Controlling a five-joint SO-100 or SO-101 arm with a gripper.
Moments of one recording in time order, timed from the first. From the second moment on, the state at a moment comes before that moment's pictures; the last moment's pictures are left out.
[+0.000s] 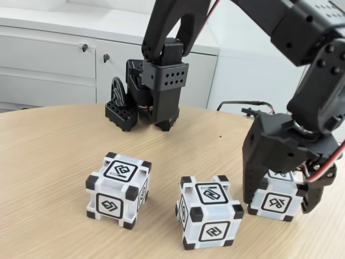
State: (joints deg) arm -13.5 60.0 81.3 78.5 -47.4
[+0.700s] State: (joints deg) arm -15.5 60.5 80.9 79.5 -37.8
